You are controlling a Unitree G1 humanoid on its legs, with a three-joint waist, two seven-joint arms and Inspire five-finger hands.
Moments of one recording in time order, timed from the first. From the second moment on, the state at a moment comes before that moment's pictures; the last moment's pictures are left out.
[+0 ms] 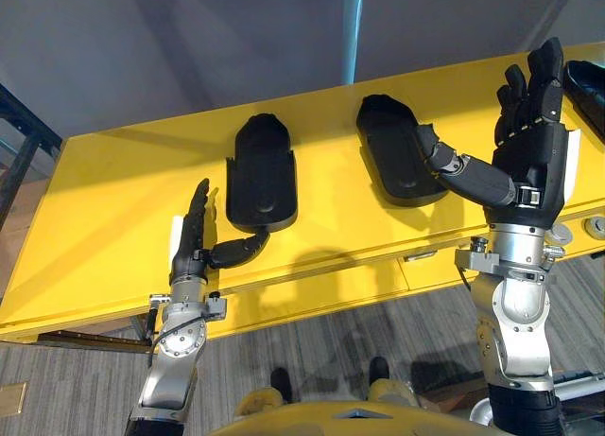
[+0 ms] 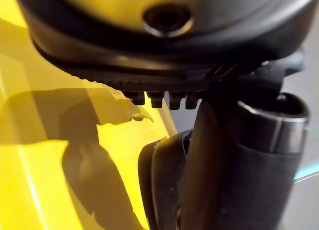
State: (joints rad) left arm 0.23 0.21 -0.03 -0.15 0.07 -0.04 0.21; right arm 0.05 -0.23 -0.09 -0.45 0.15 -0.27 -0.18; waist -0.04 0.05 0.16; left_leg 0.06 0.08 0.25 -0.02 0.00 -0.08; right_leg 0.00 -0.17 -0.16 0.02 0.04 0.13
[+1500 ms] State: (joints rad) left arm 0.12 0.12 -0.09 -0.31 -0.42 -0.32 0.20; right arm 0.26 -0.16 -0.21 -0.33 0.34 -0.20 -0.01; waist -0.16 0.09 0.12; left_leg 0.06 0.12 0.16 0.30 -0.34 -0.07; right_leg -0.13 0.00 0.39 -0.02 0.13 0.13
